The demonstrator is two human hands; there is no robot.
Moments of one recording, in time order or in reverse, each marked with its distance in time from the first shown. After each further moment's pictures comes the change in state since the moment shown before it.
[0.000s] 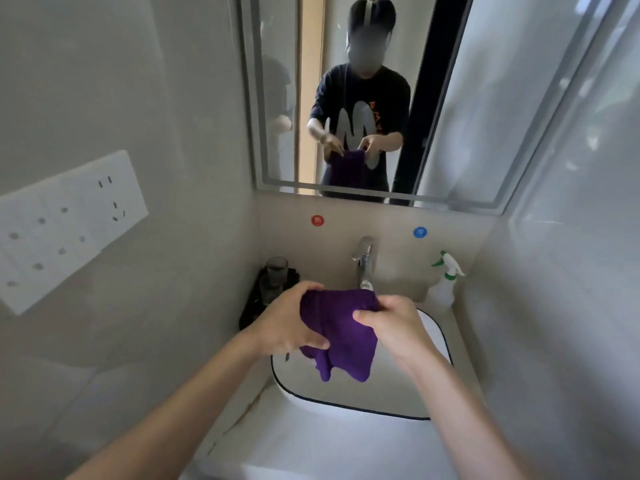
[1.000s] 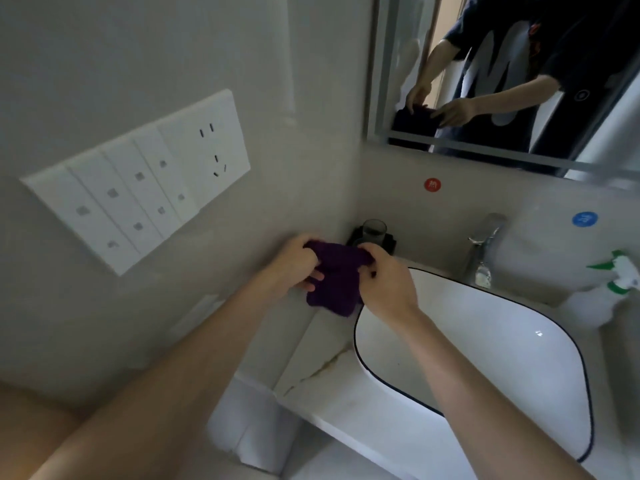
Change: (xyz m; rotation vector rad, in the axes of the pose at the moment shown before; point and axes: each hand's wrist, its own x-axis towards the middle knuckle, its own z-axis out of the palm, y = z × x) left_hand 0.016 -0.070 -0.092 -0.291 0.390 -0.559; right_hand 0.085 0.016 0.158 -0.589 -0.222 -0.473
